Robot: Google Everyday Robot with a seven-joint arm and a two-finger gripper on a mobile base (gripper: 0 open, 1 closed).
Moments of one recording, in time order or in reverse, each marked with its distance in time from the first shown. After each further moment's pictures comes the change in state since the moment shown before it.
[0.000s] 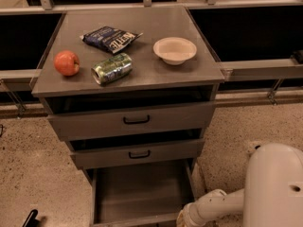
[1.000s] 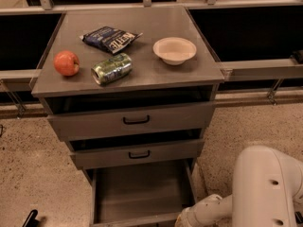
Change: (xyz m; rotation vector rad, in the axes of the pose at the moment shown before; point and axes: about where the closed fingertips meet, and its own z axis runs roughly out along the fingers) arm 0.010 0.005 0.043 0.000 -0.008 0.008
